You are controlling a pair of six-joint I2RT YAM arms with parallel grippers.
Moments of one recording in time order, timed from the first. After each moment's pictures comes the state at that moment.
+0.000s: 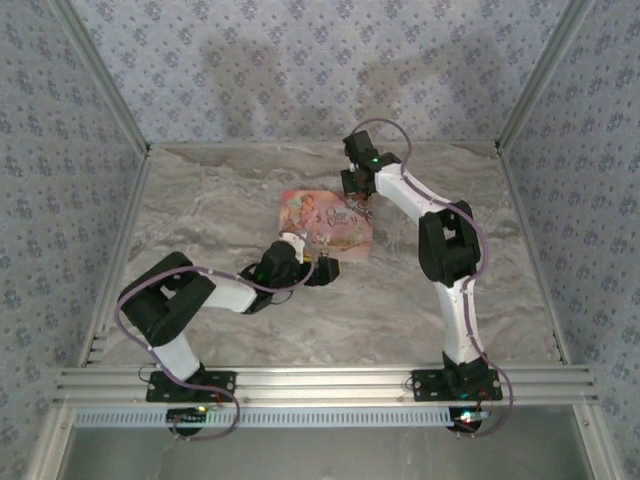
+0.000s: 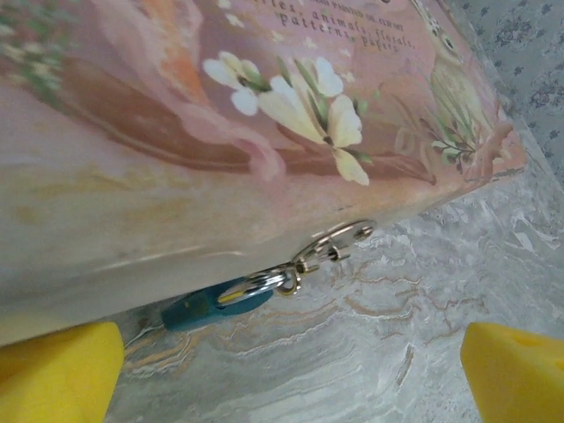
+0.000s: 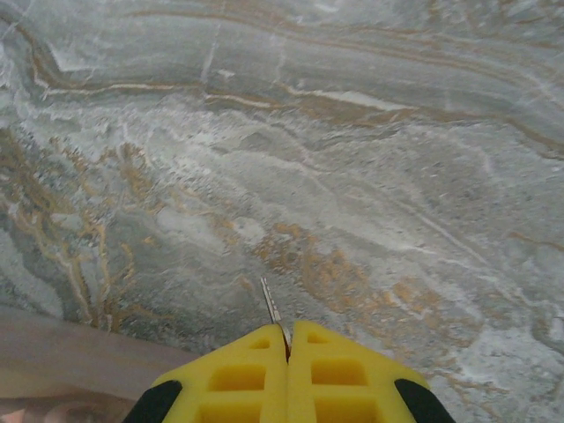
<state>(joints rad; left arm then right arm) -0.79 1.71 0.58 0.64 0.12 -0.68 0.44 2.21 1.89 -0.64 0.17 0.15</state>
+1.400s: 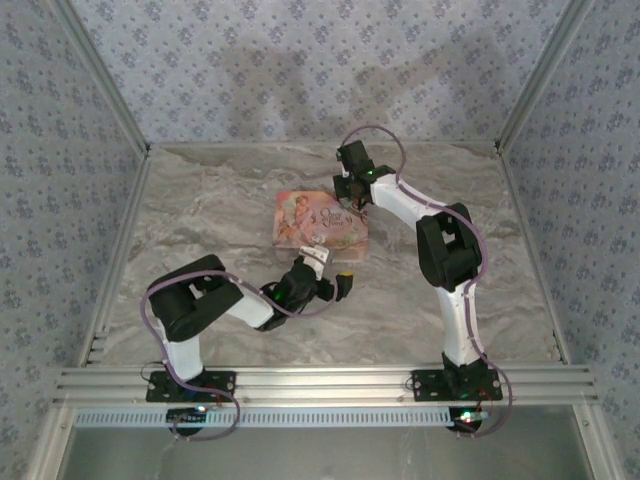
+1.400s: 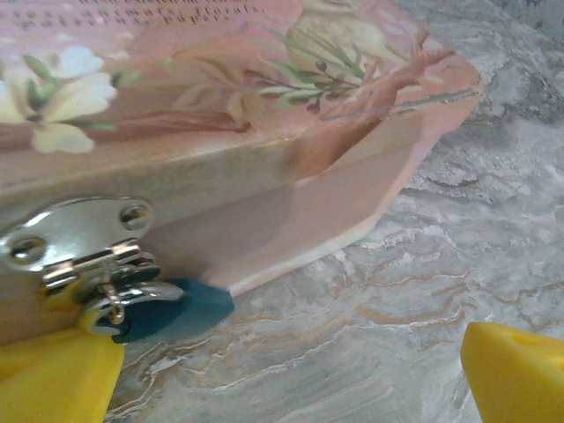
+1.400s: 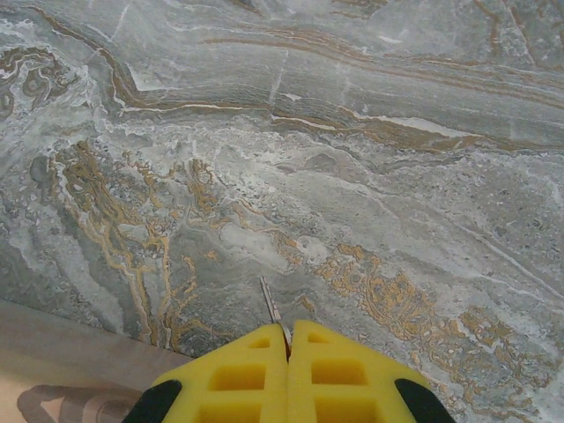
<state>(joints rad) -0.98 1.83 0.56 0.87 -0.25 -0.40 0.47 2.16 1.74 -0.44 0.14 0.15</state>
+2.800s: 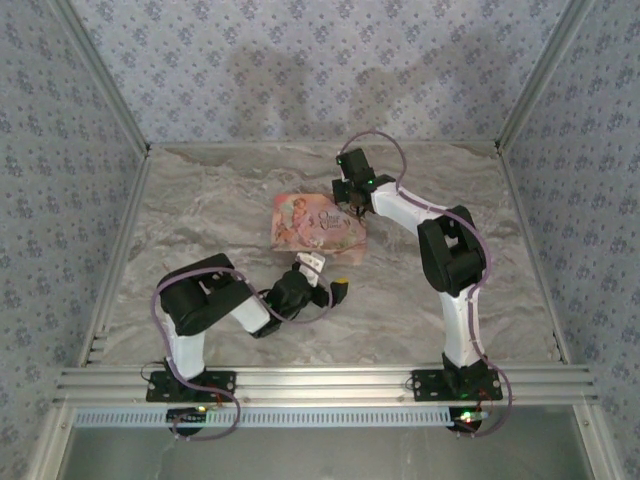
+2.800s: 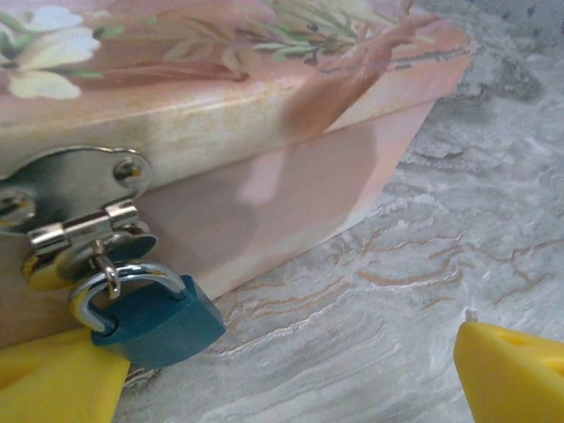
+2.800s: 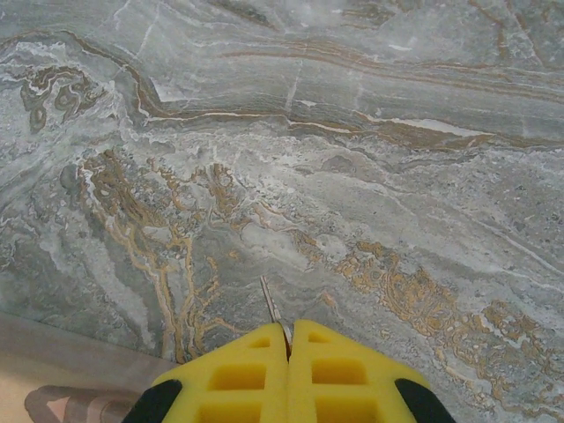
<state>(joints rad) -0.95 1.90 0.48 1.07 -0.17 -0.35 0.49 2.10 1.61 -0.31 0.15 0.19</state>
